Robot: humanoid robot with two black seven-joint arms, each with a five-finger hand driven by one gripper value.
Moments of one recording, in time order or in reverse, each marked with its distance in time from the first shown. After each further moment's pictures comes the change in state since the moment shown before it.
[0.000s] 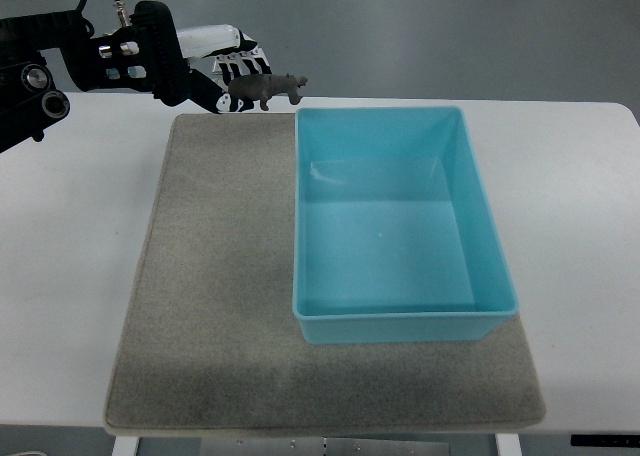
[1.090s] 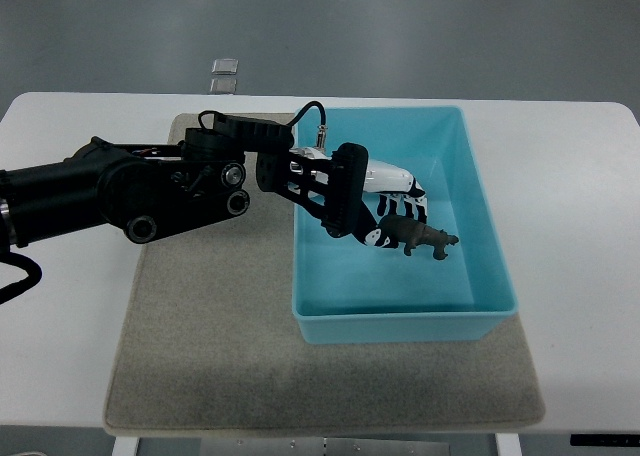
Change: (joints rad) left arm 0.003 -0.387 0.211 0.053 0.021 -0.023 0.000; right arm 0.000 0.000 0.000 0.000 0.000 -0.001 0.000
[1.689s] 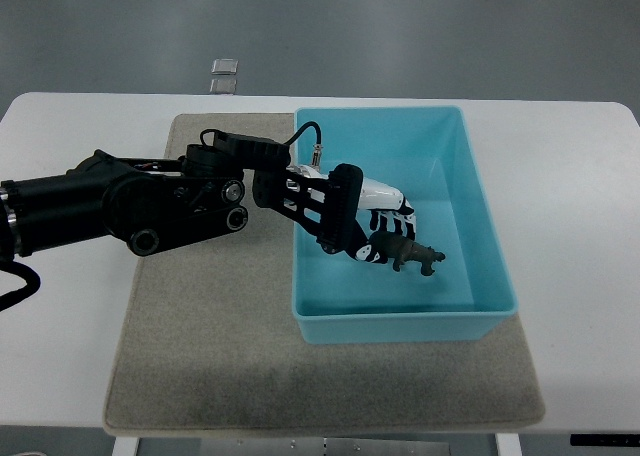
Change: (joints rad) left arm 0.022 -0.007 0.035 0.011 0.000 0.025 -0.004; right arm 0.000 0.000 0.000 0.000 0.000 0.000 0.000
